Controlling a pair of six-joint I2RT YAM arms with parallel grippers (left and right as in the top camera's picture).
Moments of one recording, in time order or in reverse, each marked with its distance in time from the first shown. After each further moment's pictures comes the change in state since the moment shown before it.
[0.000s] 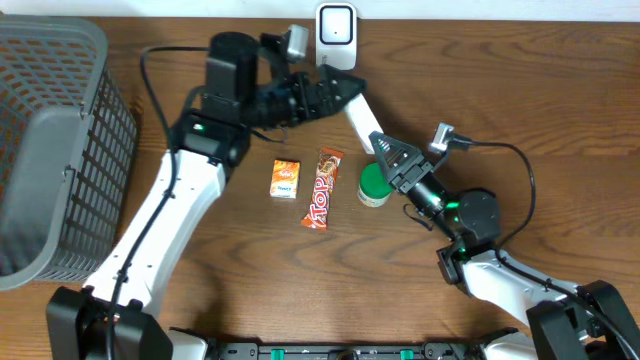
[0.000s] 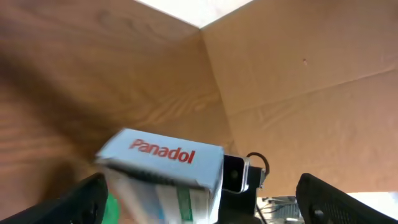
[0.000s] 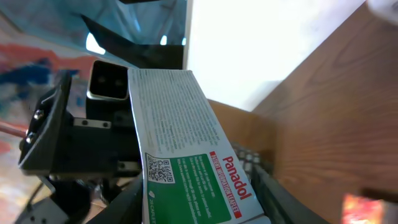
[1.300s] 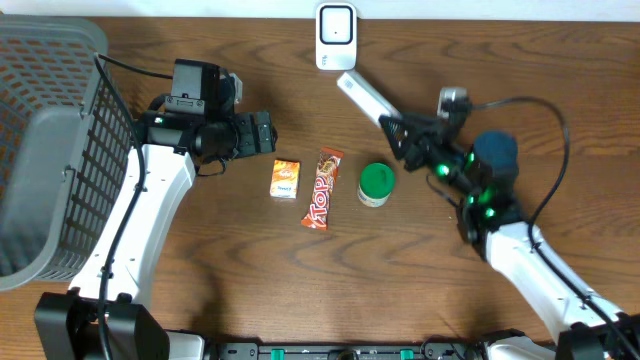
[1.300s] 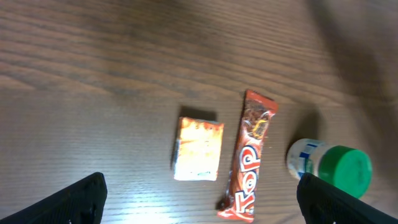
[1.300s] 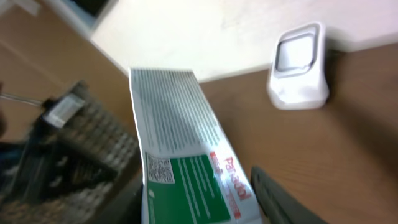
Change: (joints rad) left arm 0.143 0.000 0.005 -0.658 -0.590 0.456; right arm -0.142 -0.084 0.328 -0.775 -0.070 -0.829
